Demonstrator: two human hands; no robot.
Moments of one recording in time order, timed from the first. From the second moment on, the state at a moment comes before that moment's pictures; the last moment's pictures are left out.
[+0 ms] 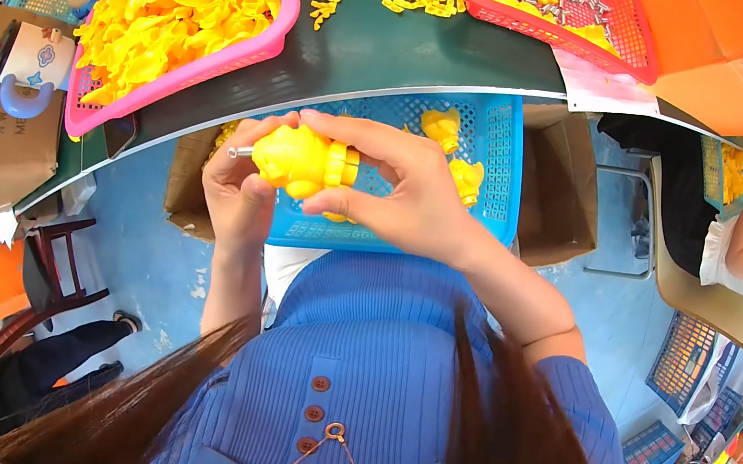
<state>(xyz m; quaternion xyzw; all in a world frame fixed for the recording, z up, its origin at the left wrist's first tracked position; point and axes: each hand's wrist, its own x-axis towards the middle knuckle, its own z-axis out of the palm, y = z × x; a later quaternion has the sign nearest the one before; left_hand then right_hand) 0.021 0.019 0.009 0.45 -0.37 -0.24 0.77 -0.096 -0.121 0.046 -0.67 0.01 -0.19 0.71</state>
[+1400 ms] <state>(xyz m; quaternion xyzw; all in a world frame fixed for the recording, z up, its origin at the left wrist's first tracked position) 0.030 0.026 -0.017 0.81 -0.35 -0.15 0.44 0.194 -0.355 0.060 -0.93 0.11 -0.34 -0.07</state>
